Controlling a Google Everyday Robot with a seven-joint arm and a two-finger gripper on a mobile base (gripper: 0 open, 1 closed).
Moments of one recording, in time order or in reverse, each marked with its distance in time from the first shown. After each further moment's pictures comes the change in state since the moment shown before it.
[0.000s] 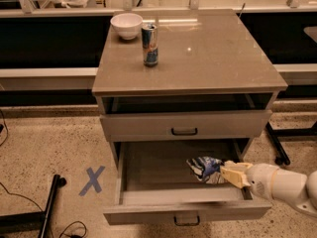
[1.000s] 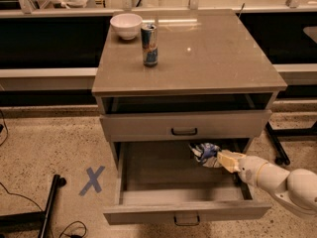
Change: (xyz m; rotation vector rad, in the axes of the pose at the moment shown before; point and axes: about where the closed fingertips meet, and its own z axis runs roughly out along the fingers) arm -0.008 -0.073 0.060 0.079 -0.183 0.119
